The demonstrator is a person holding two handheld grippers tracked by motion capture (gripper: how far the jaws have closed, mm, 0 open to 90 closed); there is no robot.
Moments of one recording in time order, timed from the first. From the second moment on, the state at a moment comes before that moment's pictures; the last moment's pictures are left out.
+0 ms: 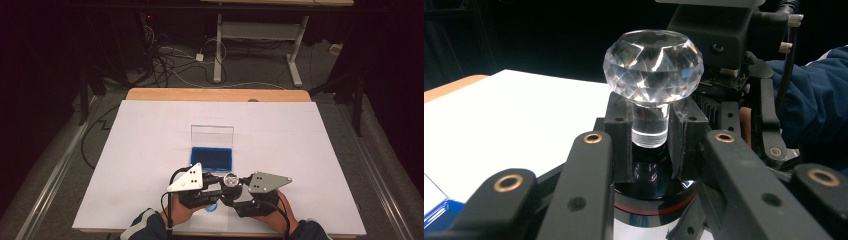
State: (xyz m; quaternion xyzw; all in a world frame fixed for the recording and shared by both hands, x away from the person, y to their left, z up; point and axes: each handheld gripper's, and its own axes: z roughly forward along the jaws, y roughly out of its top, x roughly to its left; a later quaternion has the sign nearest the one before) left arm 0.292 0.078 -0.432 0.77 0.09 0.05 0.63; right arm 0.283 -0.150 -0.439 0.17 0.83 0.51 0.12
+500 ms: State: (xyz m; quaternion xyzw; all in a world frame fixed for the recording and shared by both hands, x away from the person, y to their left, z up) left arm 0.294 0.086 -0.427 0.76 0.09 0.07 0.63; right arm 0.284 -0.150 -0.441 0.17 0.84 0.50 0.12
